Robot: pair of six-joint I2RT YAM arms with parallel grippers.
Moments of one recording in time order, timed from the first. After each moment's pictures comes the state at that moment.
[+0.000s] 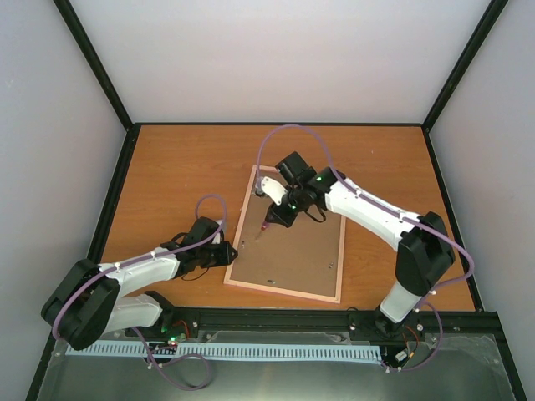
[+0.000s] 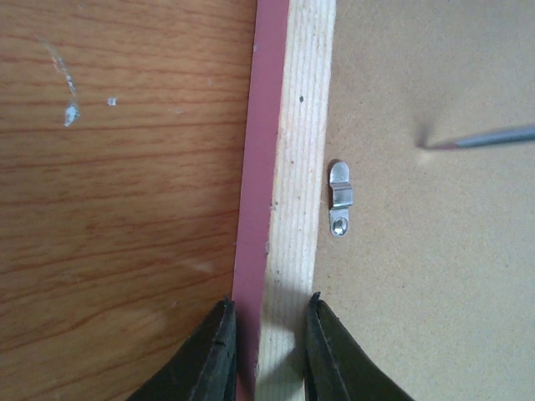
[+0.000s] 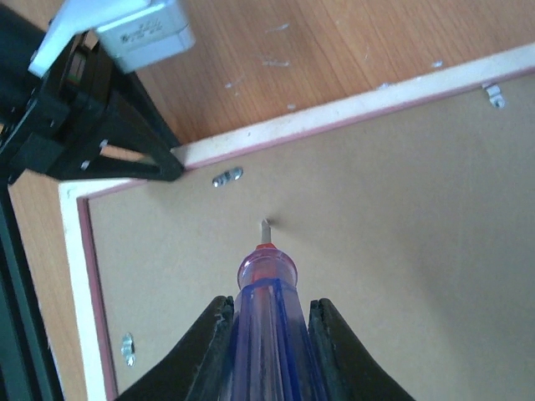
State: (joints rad) left arm -0.59 1.20 0.37 -0.13 0.18 -0.70; right arm 0.74 1.68 1.38 -0.77 -0.36 -0.29
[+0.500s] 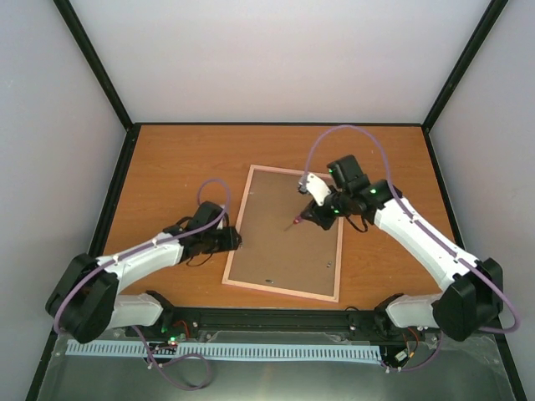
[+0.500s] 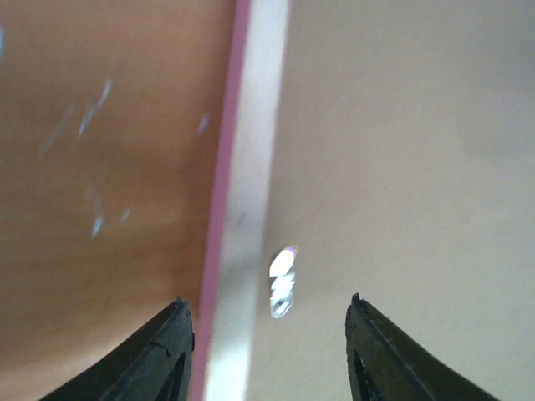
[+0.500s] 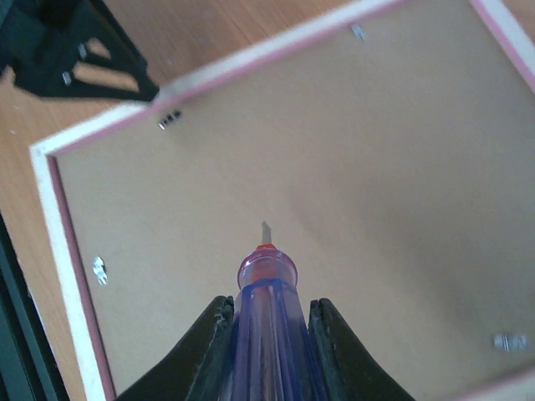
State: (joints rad) left arm -0.59 1.23 0.52 -0.28 0.12 -0.69; right arm 0.57 1.33 1.17 -0.81 -0.36 -0.34
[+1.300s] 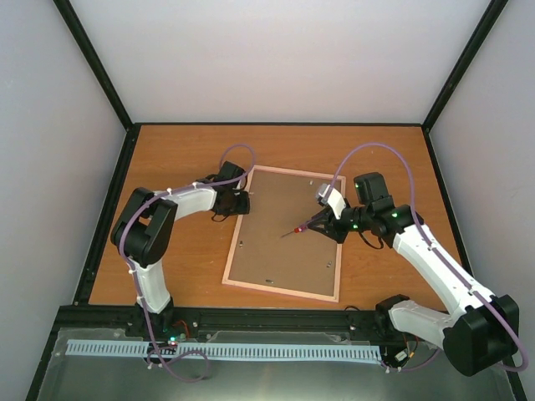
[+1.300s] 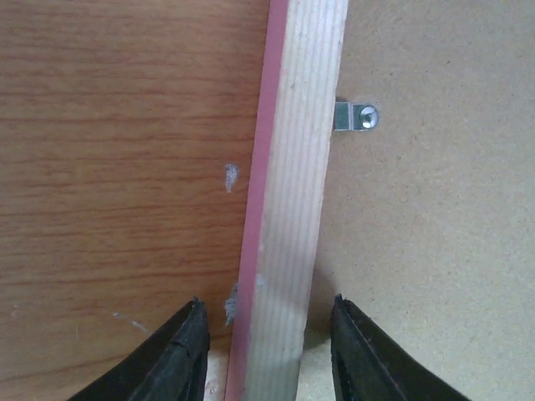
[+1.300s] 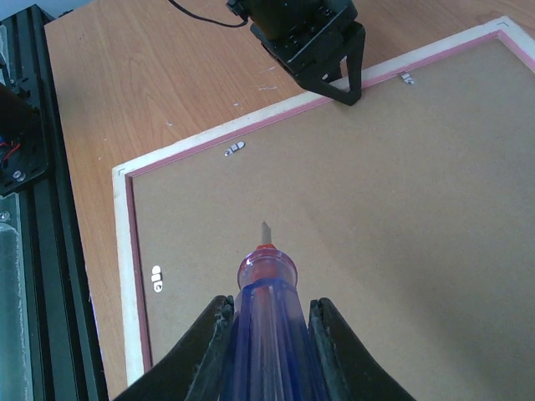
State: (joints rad) left arm -0.47 1.85 1.10 -0.36 0.08 -0.51; right arm 0.38 1.09 0.86 -0.64 -0.67 -0.38
